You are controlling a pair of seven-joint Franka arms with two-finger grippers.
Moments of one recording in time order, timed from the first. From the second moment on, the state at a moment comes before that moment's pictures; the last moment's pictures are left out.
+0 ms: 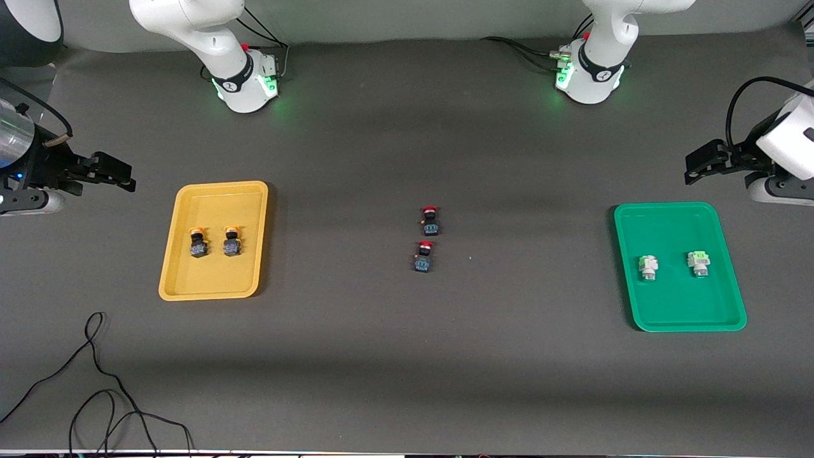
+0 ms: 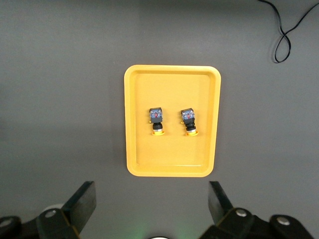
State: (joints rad) left arm -0.11 0.01 0.06 -1.59 -0.01 1.55 0.04; right arm 0.17 0.01 -0.15 -1.60 -0.01 1.53 -0.01
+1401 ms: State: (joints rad) left arm -0.11 0.01 0.06 -1.59 0.00 1.56 0.04; right arm 0.17 0.01 -0.15 -1.60 -0.01 1.53 -0.01
